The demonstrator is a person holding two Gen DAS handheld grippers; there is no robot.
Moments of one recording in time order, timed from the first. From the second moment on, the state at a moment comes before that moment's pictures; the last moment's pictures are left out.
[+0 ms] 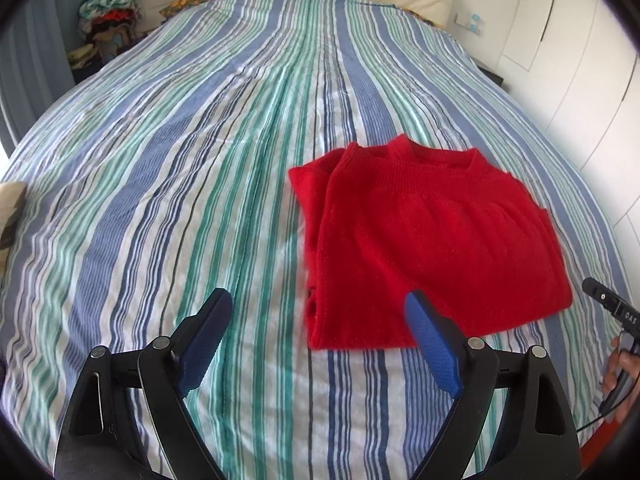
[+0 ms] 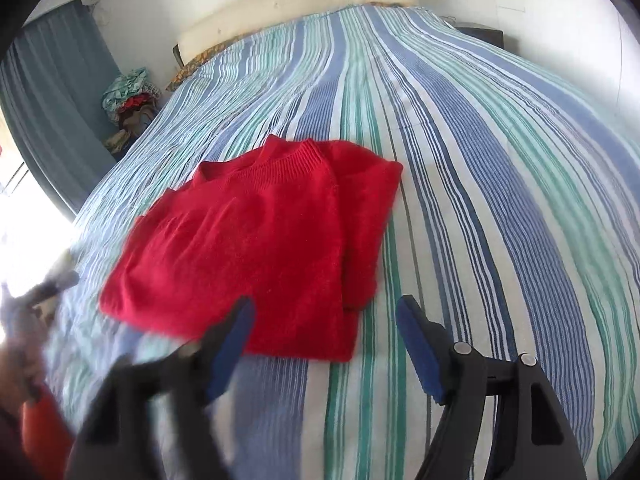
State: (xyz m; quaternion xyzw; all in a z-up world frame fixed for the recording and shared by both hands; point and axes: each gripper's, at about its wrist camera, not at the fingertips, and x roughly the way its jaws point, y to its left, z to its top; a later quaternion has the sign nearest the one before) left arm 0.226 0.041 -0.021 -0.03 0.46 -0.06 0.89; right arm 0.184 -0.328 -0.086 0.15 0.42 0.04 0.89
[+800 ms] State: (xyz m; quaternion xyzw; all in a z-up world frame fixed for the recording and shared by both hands) left arm 0.155 0.143 -0.117 -0.08 0.49 0.02 0.87; right arm 0.254 -0.347 -0.119 0.24 0.45 0.05 0.86
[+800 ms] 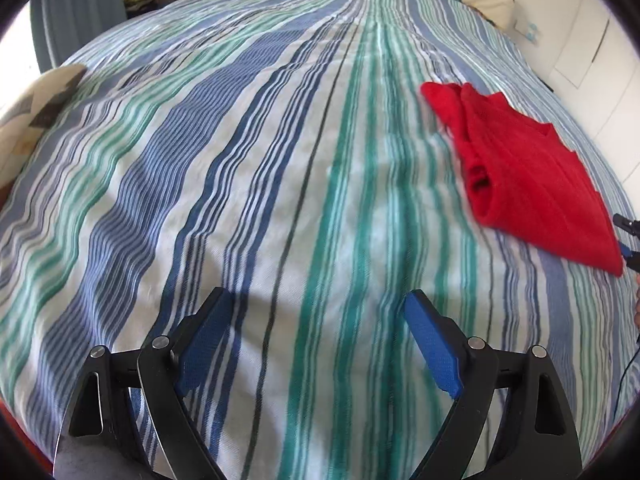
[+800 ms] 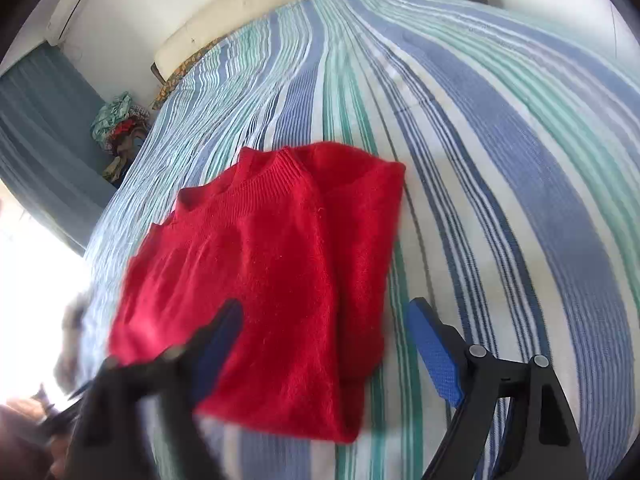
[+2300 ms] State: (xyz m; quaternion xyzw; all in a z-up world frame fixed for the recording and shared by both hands) left arm 0.153 0.132 -0.124 -0.07 0.47 0.00 0.88; right arm 0.297 -0.062 -0.092 0.03 0.49 0.17 0.86
